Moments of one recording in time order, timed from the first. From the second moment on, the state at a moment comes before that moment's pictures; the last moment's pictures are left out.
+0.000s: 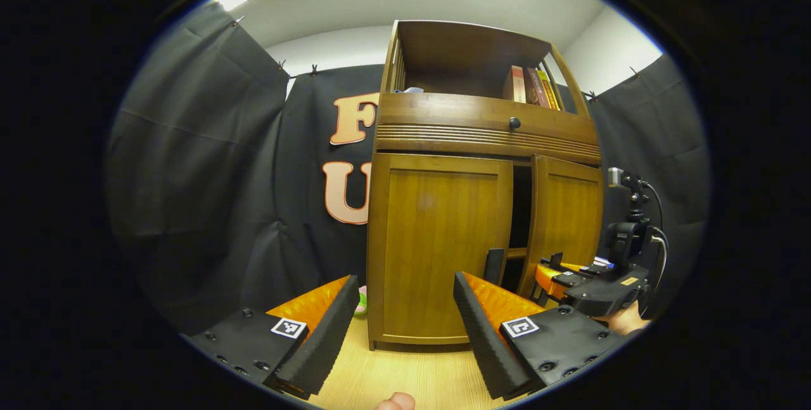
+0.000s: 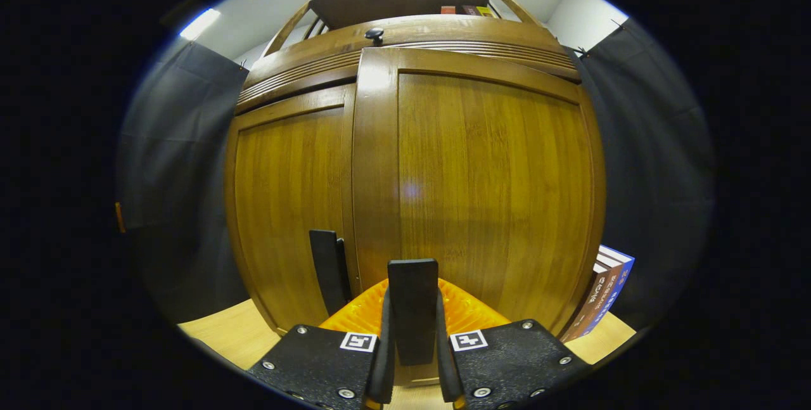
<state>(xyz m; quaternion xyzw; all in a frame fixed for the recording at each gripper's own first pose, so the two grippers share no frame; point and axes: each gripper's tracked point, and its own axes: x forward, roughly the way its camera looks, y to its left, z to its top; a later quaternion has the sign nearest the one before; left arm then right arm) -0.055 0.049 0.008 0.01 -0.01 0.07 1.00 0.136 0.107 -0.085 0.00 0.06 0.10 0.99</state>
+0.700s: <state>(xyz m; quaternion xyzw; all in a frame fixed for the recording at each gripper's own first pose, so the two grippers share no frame) -0.054 0.008 0.004 0.00 0.00 0.03 1.00 0.081 0.063 -0.075 0.00 0.07 0.08 0.99</state>
